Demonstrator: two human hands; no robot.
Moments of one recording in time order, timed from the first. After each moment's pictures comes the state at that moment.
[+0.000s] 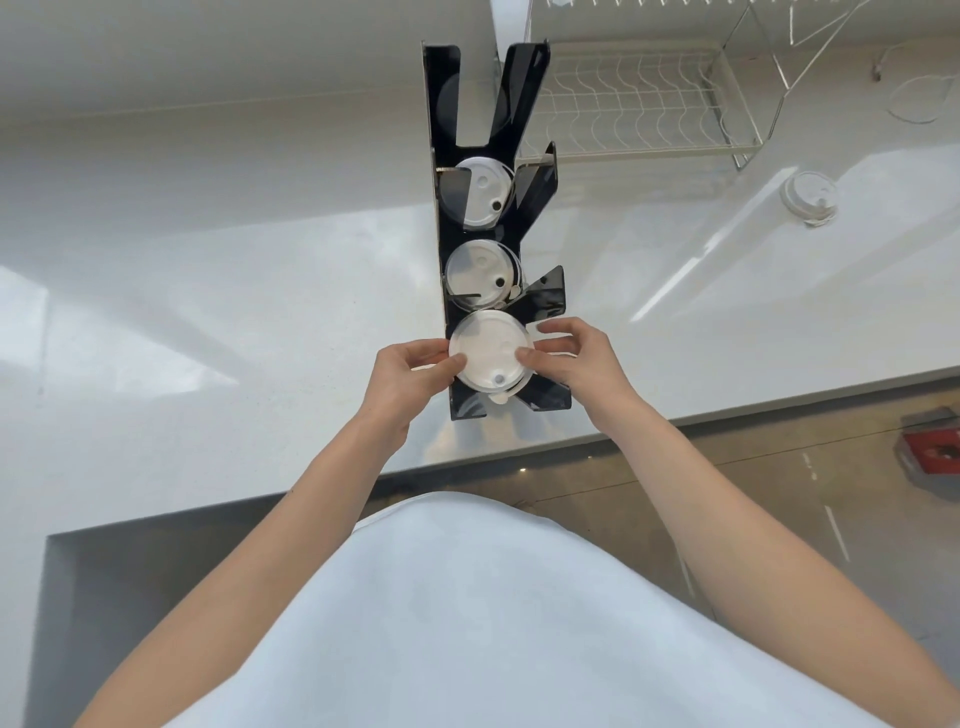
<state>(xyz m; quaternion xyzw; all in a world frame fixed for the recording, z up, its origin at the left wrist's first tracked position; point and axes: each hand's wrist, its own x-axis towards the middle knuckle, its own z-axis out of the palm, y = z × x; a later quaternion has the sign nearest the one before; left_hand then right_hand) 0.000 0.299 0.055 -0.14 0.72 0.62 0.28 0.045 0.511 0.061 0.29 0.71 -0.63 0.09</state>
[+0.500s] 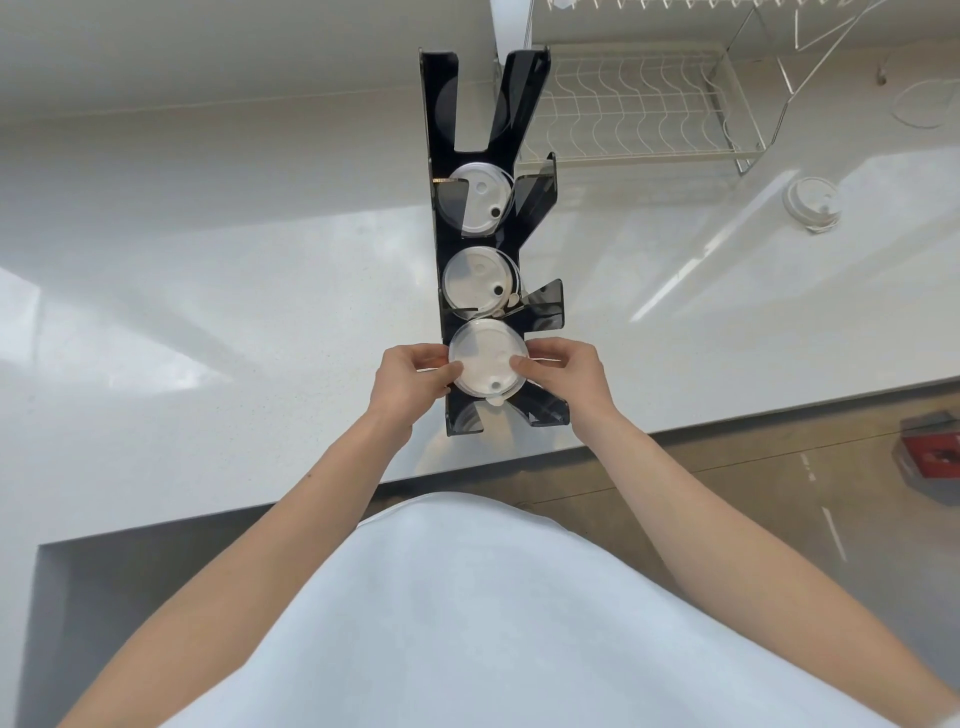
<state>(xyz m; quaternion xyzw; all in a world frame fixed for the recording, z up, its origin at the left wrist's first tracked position) -0.016 0.310 0.040 -0.15 0.77 0.56 0.27 0.035 0.503 0.039 0.32 0.73 -0.60 0.07</state>
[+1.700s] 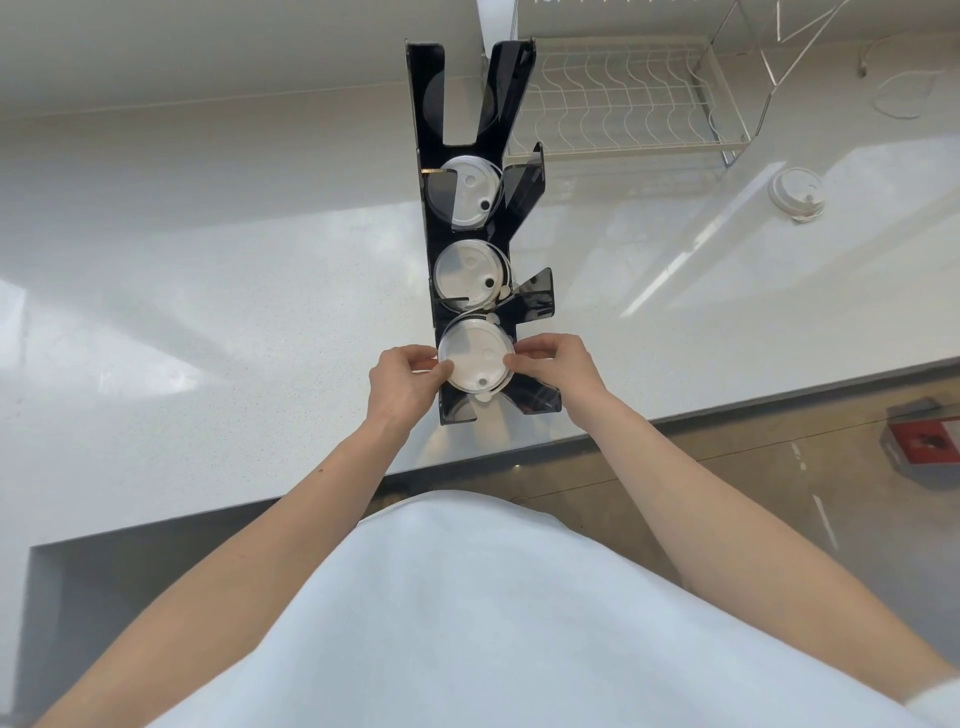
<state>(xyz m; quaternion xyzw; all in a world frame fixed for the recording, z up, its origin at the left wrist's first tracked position) -0.005 0.312 0.040 -0.14 0.83 0.50 0.23 0.033 0.508 0.033 0.31 0.74 -0.58 0.12</state>
